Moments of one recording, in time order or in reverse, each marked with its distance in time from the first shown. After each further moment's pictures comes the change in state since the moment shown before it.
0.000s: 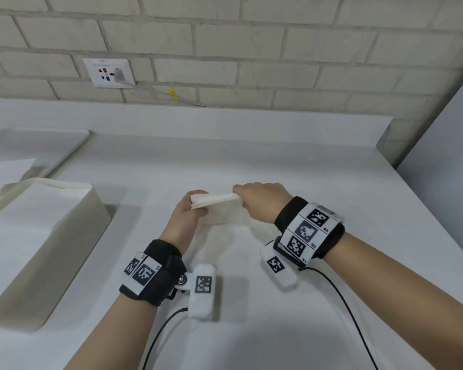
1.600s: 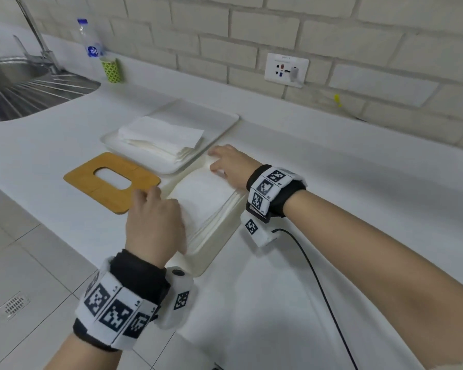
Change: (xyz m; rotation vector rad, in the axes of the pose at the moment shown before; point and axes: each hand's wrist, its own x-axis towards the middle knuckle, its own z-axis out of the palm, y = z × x) left_hand -0.128 0.047 -0.230 1.409 0.530 -0.118; right_hand 0.191 -0.260 -0.037 0.183 0.060 -0.630
